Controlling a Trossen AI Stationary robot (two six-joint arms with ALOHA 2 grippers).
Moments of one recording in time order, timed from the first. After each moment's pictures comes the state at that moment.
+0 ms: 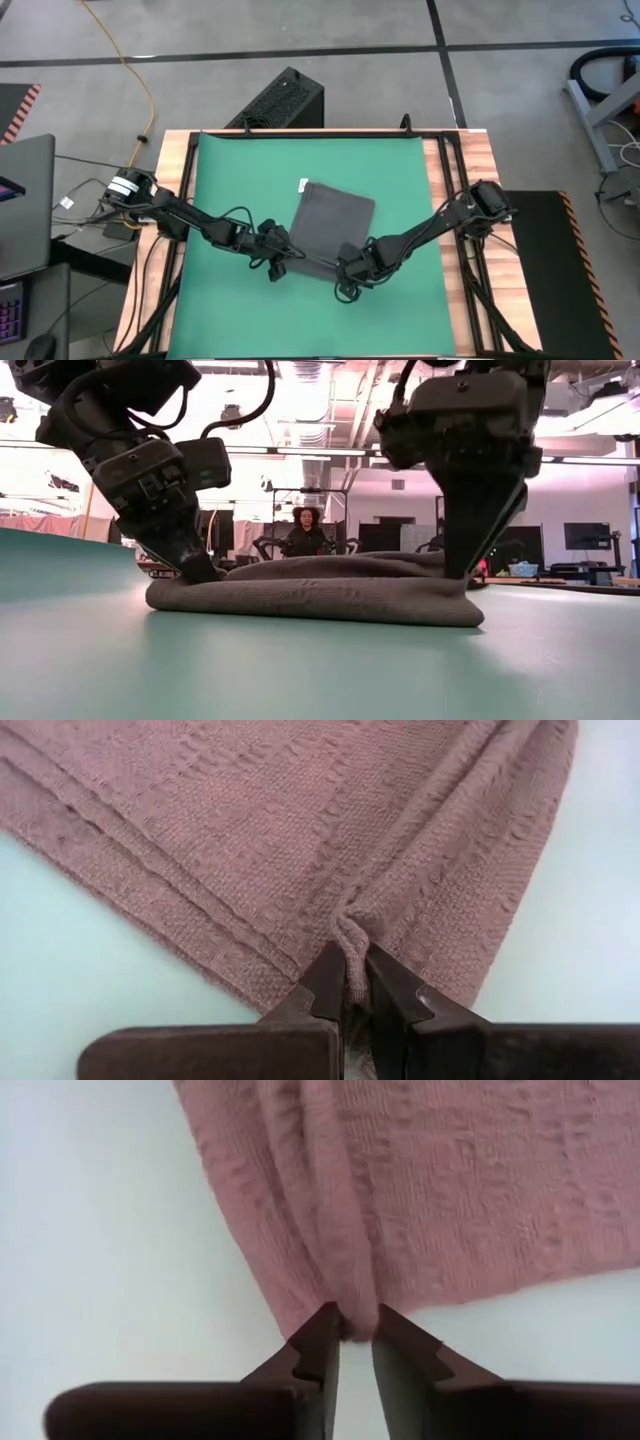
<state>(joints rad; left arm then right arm) -0.28 1.56 0.59 0.17 -0.22 -0.57 0.41 1.85 1.28 -0.69 0.13 0.96</state>
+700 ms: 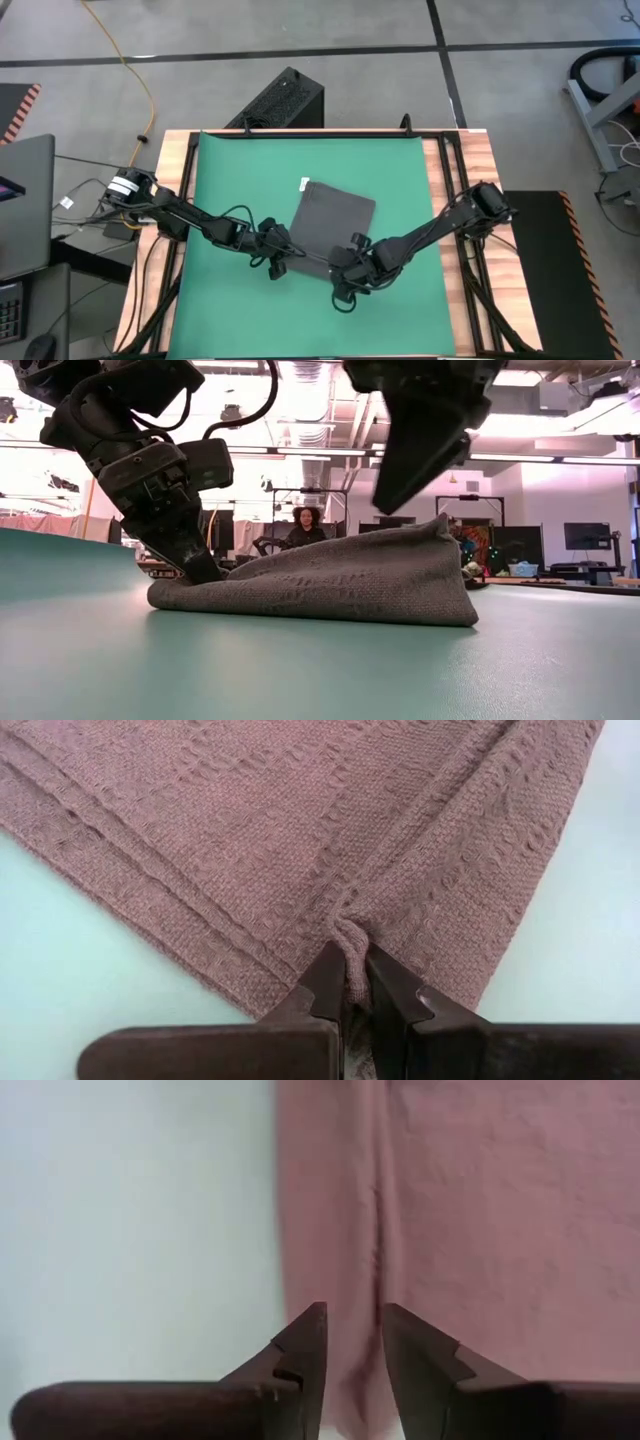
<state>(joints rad) -0.27 1.56 0.59 0.17 -0.22 -0.55 0.44 1.85 1.41 -0.67 0.35 0.73</state>
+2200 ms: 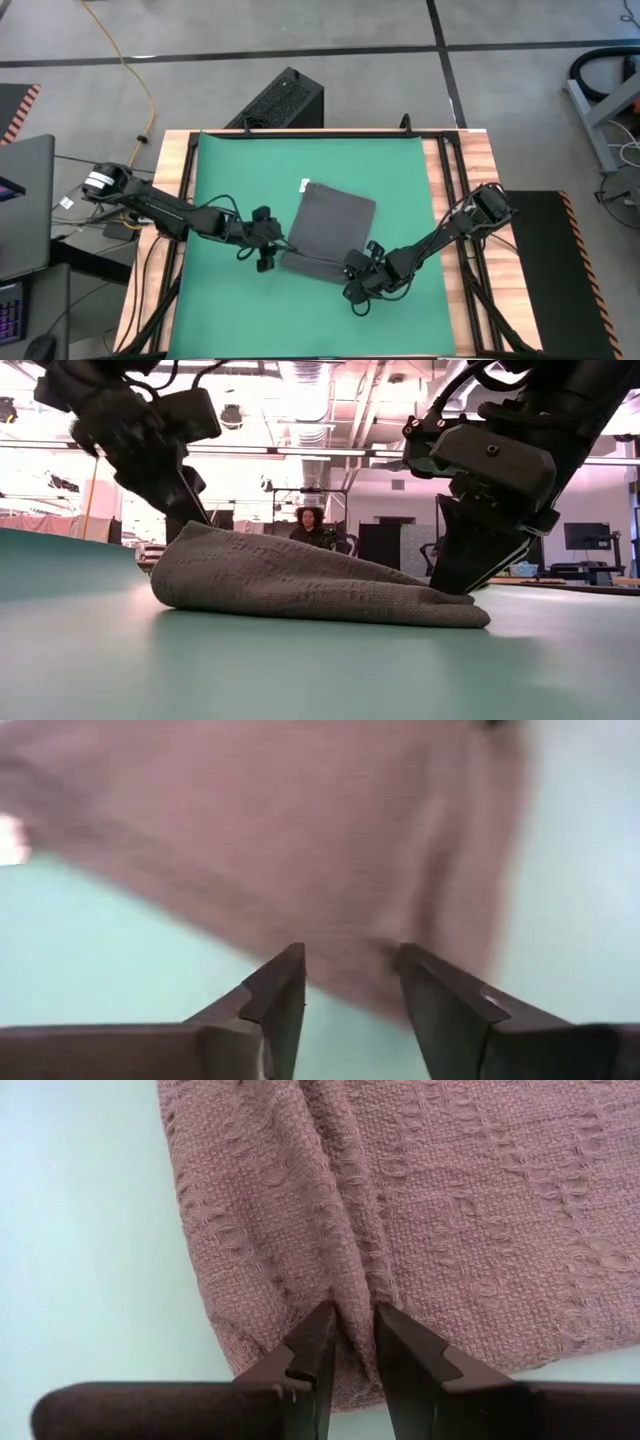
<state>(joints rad) -0.25 1.32 0.61 -0.06 -0.21 -0.33 0.51 1.85 1.06 -0.35 0.42 0.97</state>
